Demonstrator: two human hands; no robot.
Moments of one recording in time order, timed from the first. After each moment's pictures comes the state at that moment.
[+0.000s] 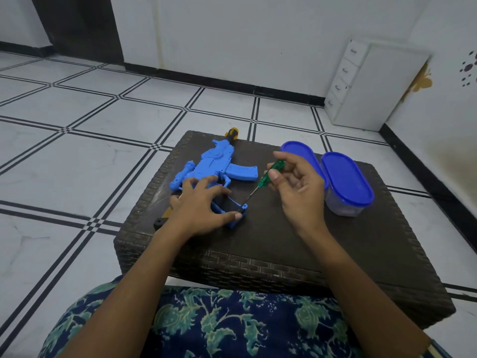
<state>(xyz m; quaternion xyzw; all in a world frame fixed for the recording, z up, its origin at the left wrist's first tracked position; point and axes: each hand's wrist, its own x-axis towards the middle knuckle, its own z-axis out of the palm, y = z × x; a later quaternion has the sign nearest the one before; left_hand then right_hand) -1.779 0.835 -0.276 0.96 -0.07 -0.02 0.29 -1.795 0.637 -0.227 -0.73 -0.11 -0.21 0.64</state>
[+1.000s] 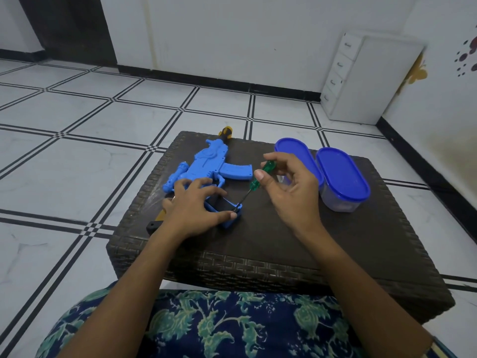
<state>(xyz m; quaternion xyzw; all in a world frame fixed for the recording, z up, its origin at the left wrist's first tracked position) -1.779 0.833 -0.275 0.95 -0.05 -0.01 0.31 -1.795 0.634 -0.231 -0.75 -0.14 -0.24 0.60</state>
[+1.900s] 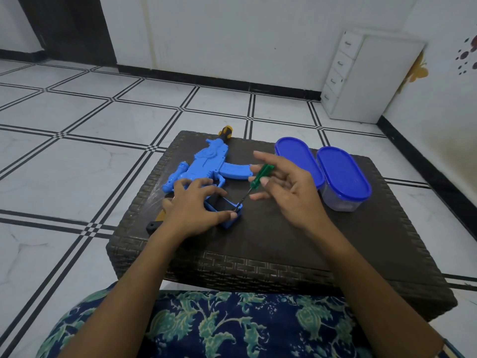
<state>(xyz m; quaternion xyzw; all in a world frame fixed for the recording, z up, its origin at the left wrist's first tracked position) -1.778 0.832 -0.274 0.95 -0.04 -0.01 0.31 -1.792 0.624 -0.226 -0.73 -0.21 -0.07 0.65</state>
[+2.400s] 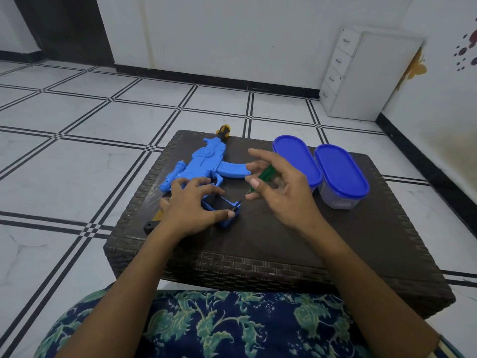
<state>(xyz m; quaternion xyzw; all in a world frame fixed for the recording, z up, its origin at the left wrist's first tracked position) -1.783 0.829 -0.270 0.95 -0.03 0.00 0.30 -1.793 0.628 -0.230 -0.75 -0.21 -0.09 0.62</state>
